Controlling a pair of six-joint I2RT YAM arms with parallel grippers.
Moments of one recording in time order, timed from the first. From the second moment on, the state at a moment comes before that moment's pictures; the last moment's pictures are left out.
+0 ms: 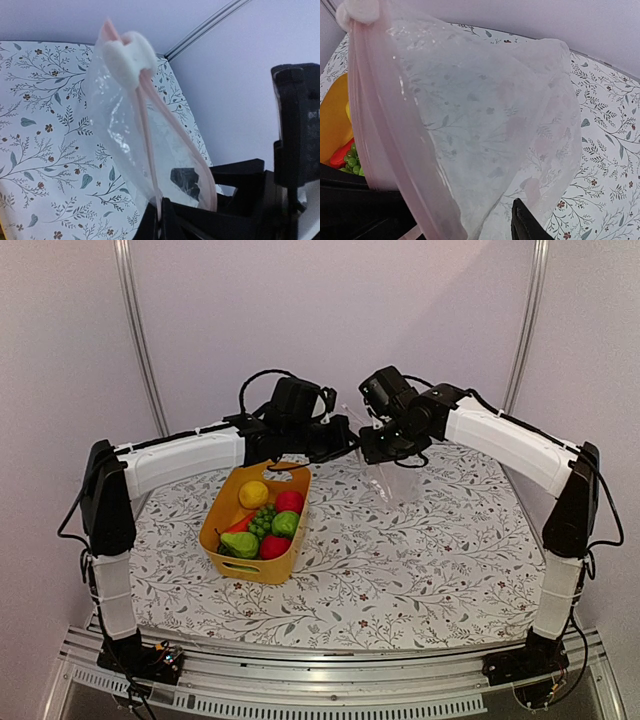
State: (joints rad) left arm -0.81 1.99 1.76 -0.20 0.12 -0.76; right arm 0.79 1.93 1.93 -0.88 0.34 0.41
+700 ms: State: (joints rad) left arm -0.79 1.98 1.72 -0.22 0.13 -0.79; right arm 0.74 1.93 1.99 -1.00 0.66 0.30
